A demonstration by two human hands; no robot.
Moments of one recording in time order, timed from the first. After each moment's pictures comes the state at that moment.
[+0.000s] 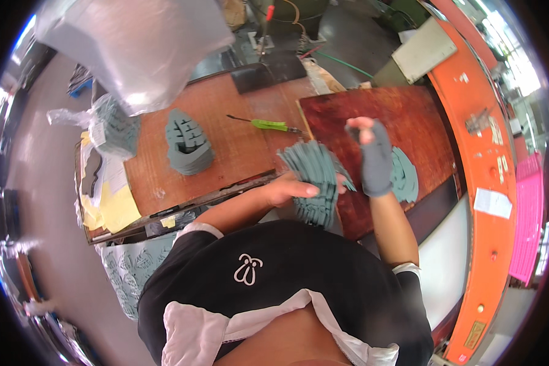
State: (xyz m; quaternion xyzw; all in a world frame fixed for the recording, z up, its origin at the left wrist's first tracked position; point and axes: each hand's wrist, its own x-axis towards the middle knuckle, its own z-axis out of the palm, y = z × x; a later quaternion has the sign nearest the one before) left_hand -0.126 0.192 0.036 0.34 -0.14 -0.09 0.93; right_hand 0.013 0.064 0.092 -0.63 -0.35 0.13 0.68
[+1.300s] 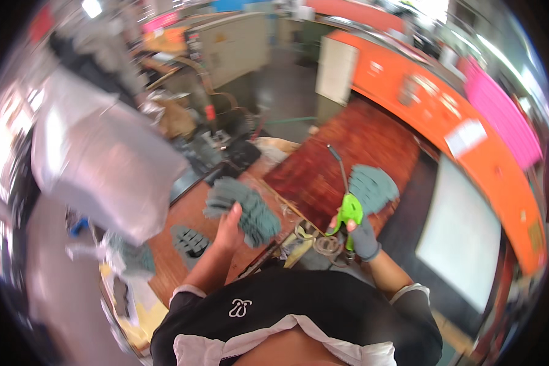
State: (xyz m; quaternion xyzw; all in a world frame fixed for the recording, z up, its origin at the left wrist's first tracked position) left_hand -0.131 0.278 0.064 0.42 -0.04 0.10 0.90; right_hand -0.066 -0.020 0.083 -0.58 -0.29 0.15 0.74
